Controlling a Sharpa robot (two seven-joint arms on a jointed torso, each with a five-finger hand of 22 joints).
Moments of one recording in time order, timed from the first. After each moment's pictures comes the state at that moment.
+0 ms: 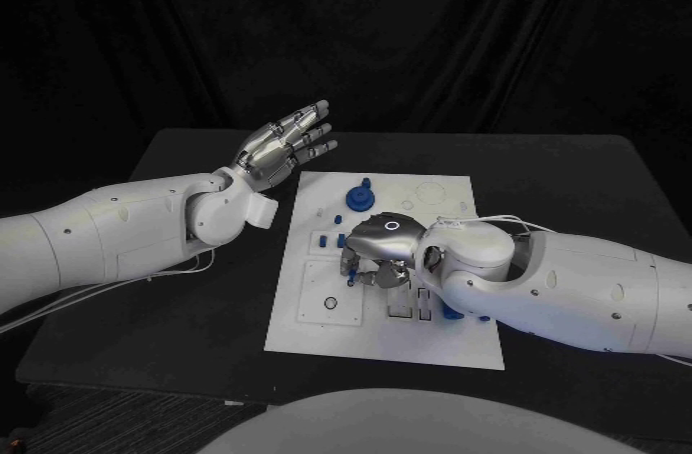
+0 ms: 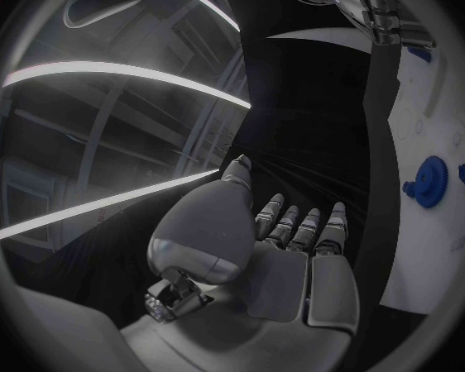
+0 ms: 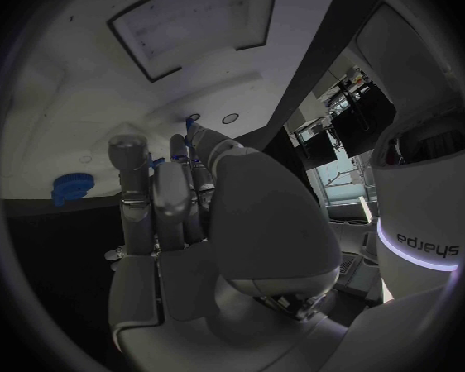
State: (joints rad) left arm 1.22 -0.79 -0.21 1.25 0.07 0.24 0.66; left_hand 1.31 0.24 -0.23 0.16 0.41 0.25 0.06 0.04 0.03 0.01 0.11 0.13 0.02 0.03 0.20 0.05 0.01 0.16 0.06 0.29 0.03 0.15; right arm 1.18 -0.56 -0.21 1.59 -1.73 -0.17 -0.03; right_hand 1.53 -0.11 0.39 0.07 0.19 1.14 0.13 0.10 0.09 1.19 0.07 0.12 0.07 1.43 -0.01 1.19 1.08 0.14 1.33 0.09 0.74 1.31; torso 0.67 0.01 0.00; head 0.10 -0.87
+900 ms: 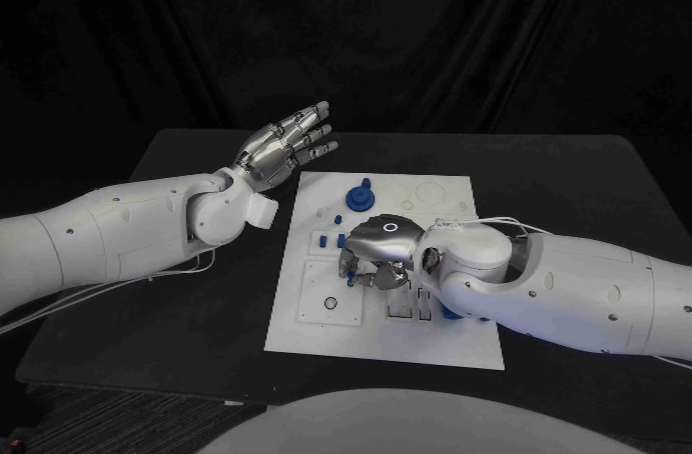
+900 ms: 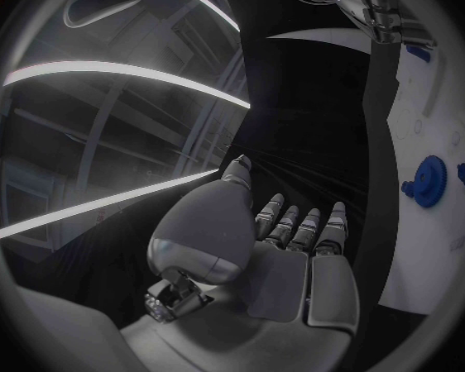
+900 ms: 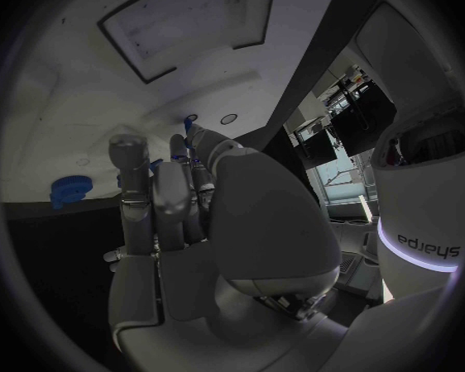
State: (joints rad) left arm 1.22 -0.78 -0.21 1.24 0.07 0.25 0.66; left_hand 1.31 0.24 -0.23 0.16 0.41 0.25 0.06 0.04 0.03 0.01 0.11 0.13 0.02 0.03 0.20 0.05 0.01 0.16 0.06 0.29 0.03 0.15; right arm 1.17 -0.56 -0.20 1.59 -1.73 -0.17 -0.02; right_hand 1.53 -0.11 0.39 0.06 0.19 1.14 0.13 0.09 0.09 1.19 0.07 0.12 0.07 1.43 -0.01 1.19 1.07 0.14 1.33 0.09 0.73 1.31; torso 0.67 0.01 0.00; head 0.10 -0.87
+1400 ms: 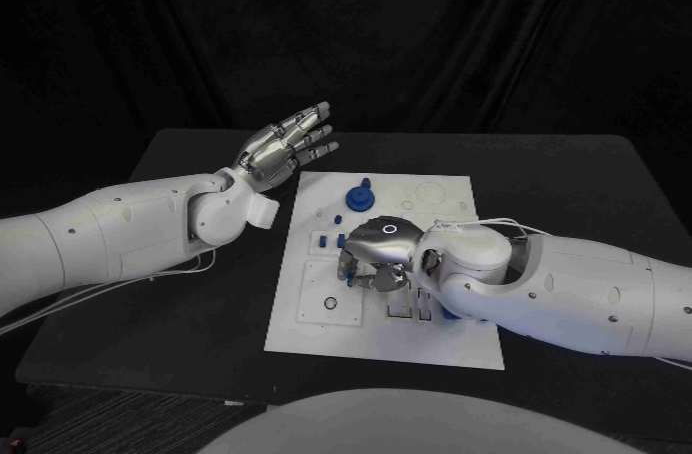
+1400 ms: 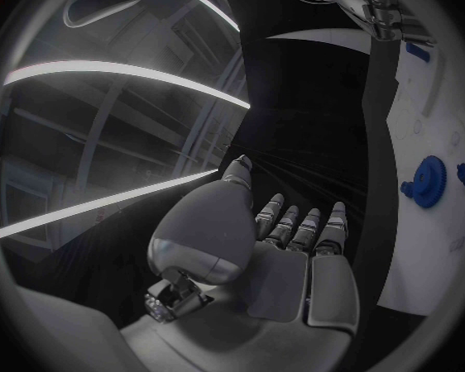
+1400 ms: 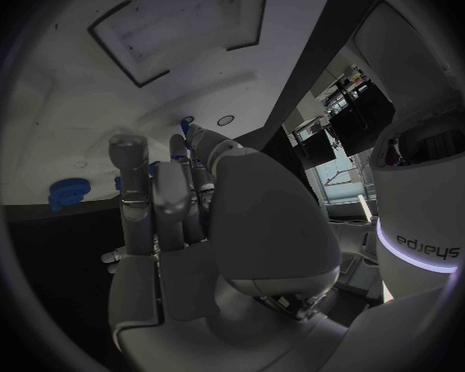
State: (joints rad) left arm 1.21 -0.78 -0.21 1.23 0.07 0.25 0.66; left_hand 1.32 0.24 -0.23 0.16 0.41 0.25 0.06 0.04 0.03 0.01 0.11 0.13 0.02 0.03 0.20 0.05 0.01 0.16 0.06 0.29 0.03 0.15; right arm 1.17 -0.56 -0.20 1.59 -1.73 -0.17 -0.02; right_hand 1.53 -0.11 0.40 0.06 0.19 1.13 0.13 0.09 0.09 1.18 0.07 0.12 0.07 1.43 -0.01 1.18 1.07 0.14 1.33 0.09 0.73 1.31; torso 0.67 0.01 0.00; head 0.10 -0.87
